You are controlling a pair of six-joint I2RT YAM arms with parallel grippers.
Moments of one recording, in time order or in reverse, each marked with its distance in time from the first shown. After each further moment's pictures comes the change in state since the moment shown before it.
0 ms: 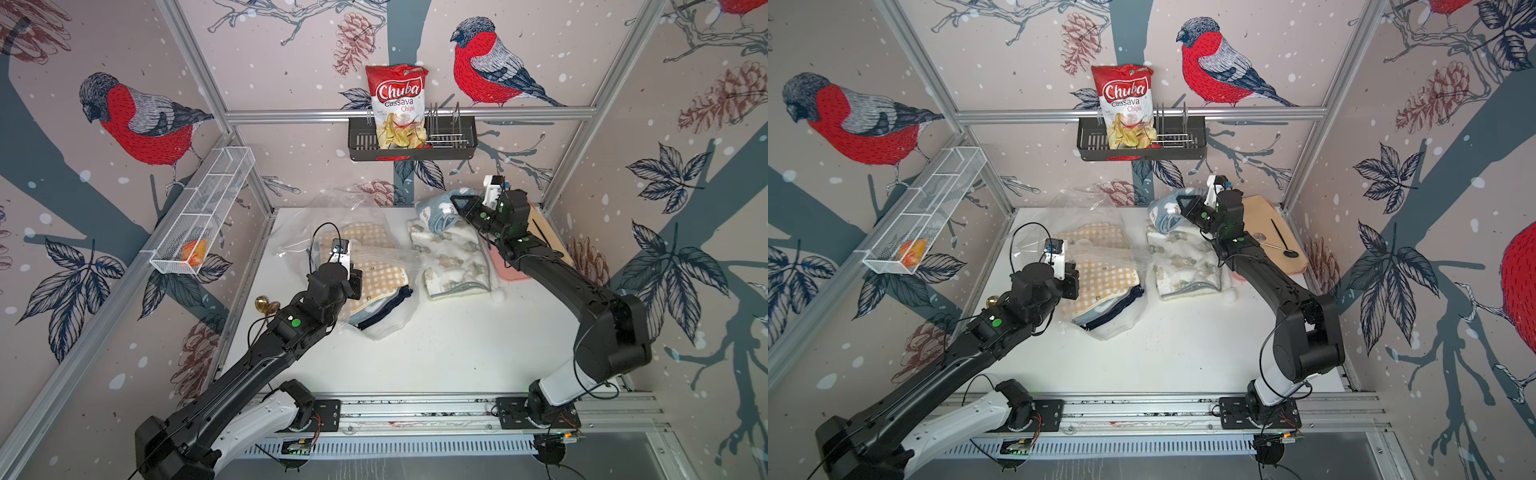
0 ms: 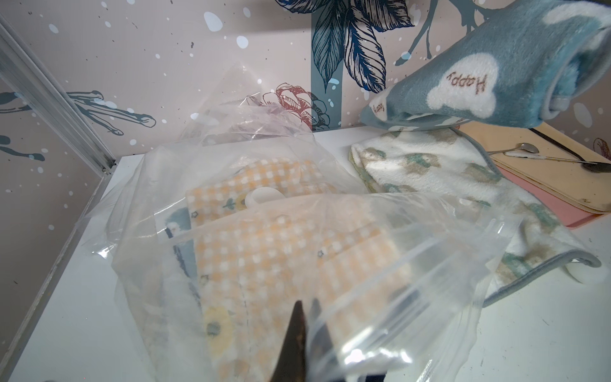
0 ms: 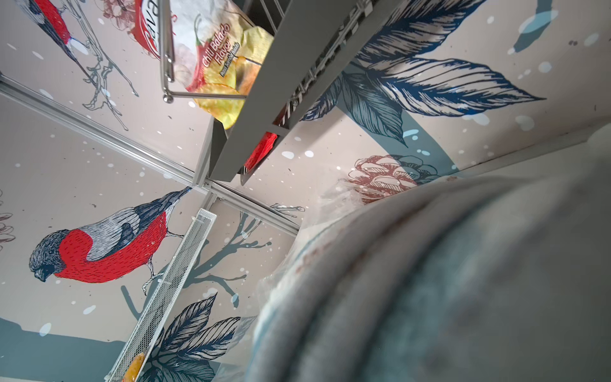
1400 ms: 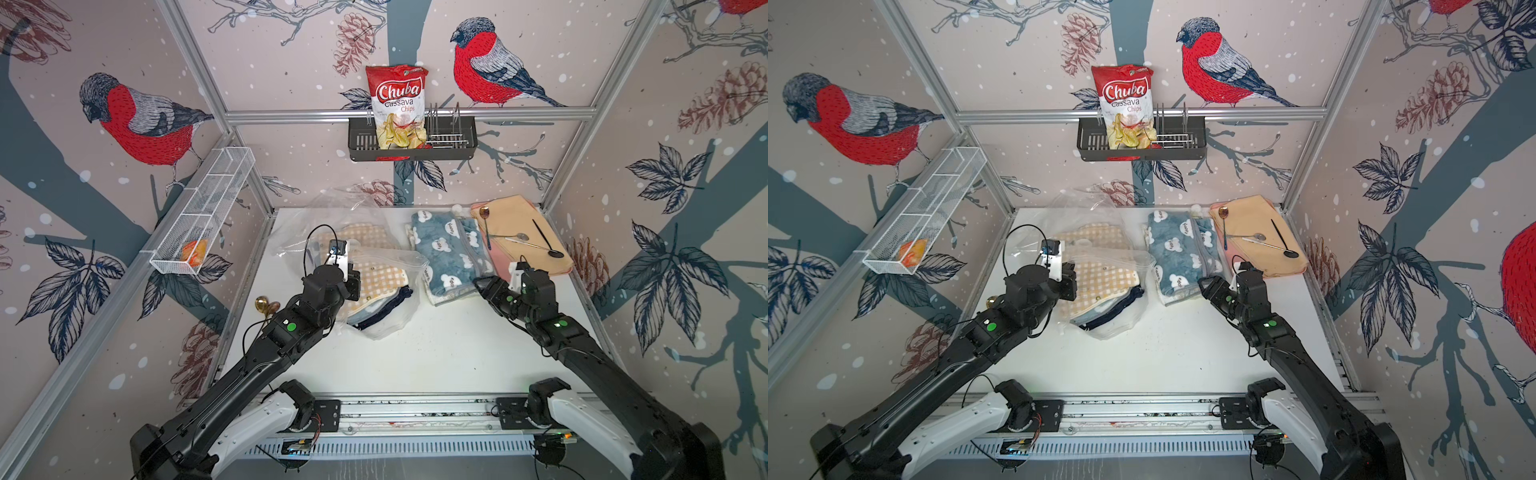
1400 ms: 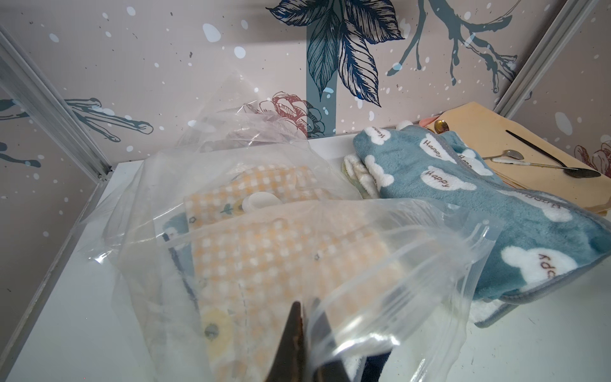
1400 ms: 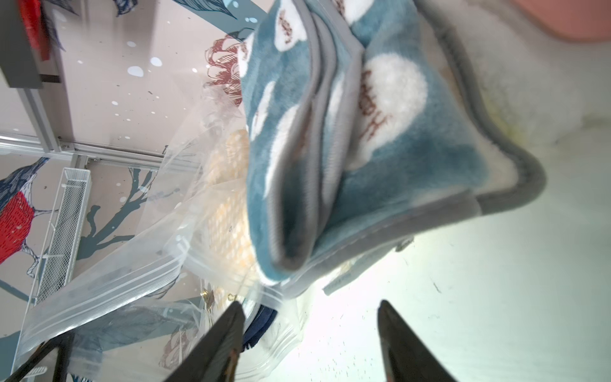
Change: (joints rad) left arm 0.000 -0.039 -0.005 0.001 -0.001 0.006; right arm -0.003 -0.745 -0.665 -0.493 0.119 0.057
